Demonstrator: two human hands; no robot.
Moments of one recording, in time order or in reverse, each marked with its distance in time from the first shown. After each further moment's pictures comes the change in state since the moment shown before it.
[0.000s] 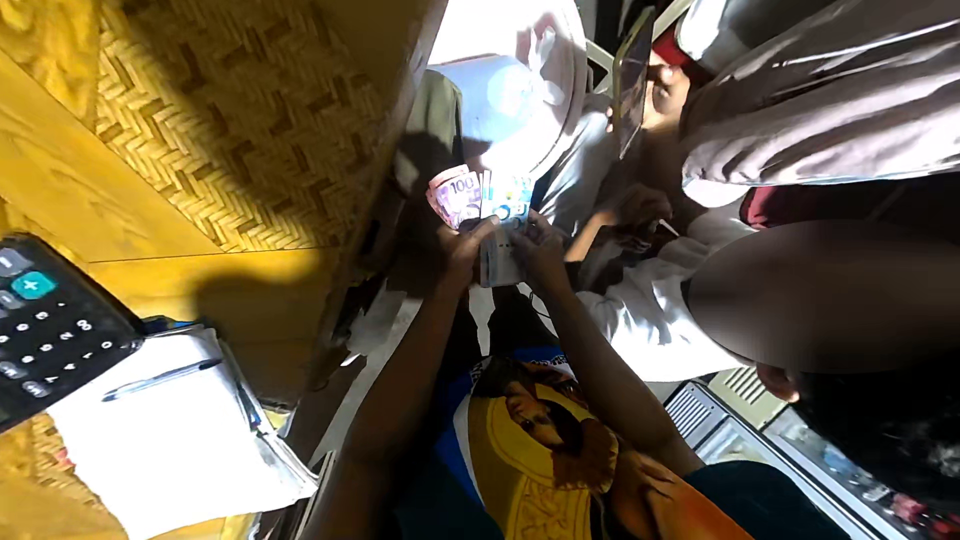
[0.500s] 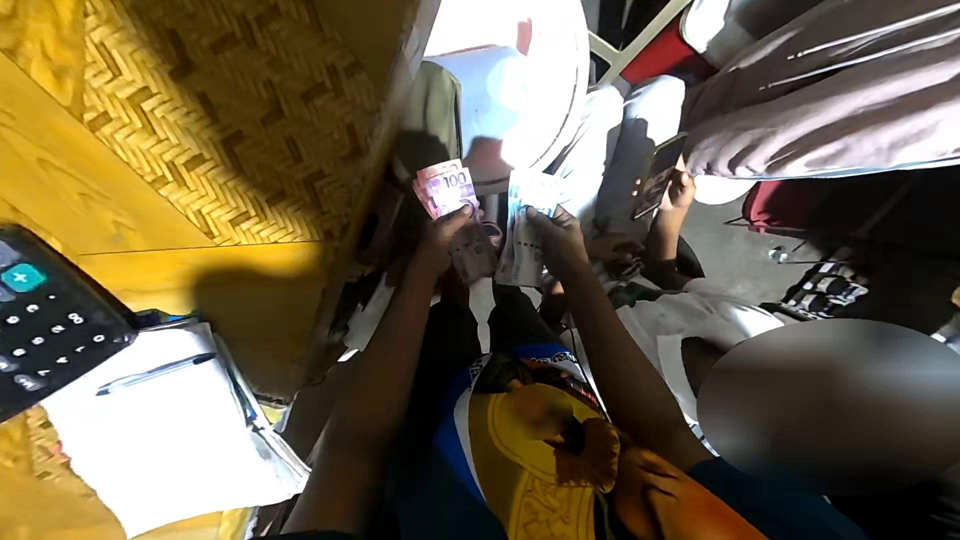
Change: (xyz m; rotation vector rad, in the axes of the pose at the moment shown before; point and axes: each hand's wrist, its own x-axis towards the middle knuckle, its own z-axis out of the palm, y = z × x) left_hand 0.032 -0.009 -0.035 -0.002 -0.302 -0.123; right_hand 0.019 -0.009 -0.025 0.124 -0.006 0.040
